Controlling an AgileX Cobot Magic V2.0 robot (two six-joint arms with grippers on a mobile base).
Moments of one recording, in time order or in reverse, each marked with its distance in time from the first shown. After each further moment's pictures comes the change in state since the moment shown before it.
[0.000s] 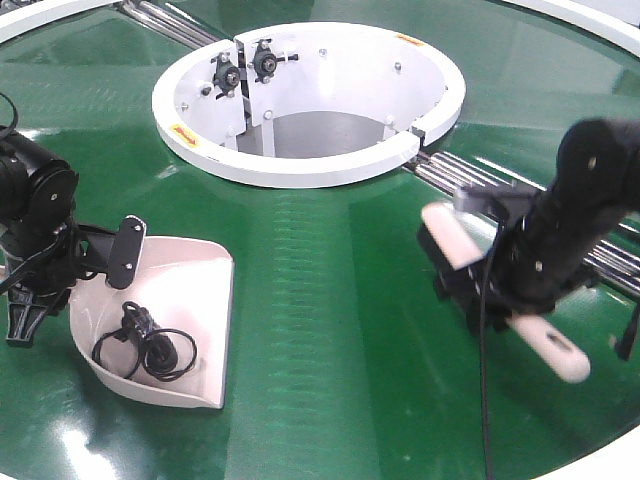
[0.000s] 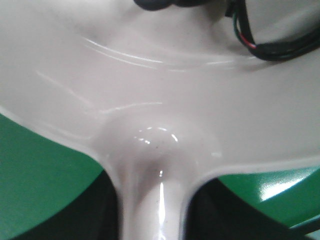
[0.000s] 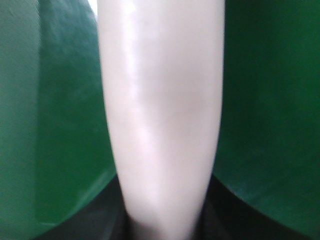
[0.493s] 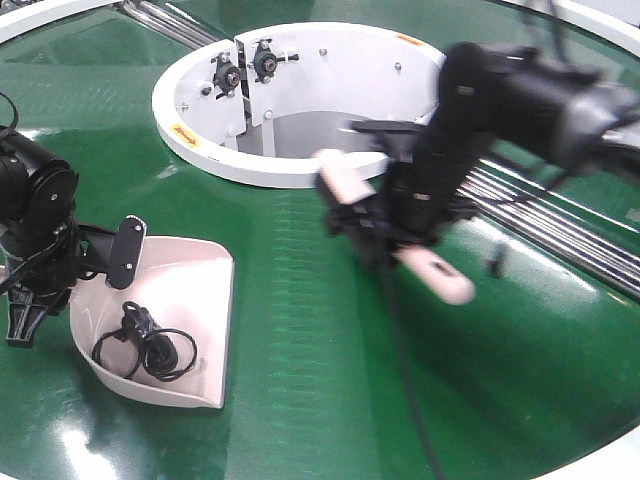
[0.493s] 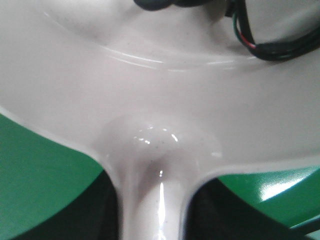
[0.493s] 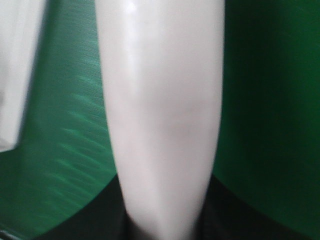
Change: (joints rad) left arm 0.000 0.000 0.000 0.000 0.000 0.000; right arm 0.171 0.177 -0.412 0.049 0.119 0.062
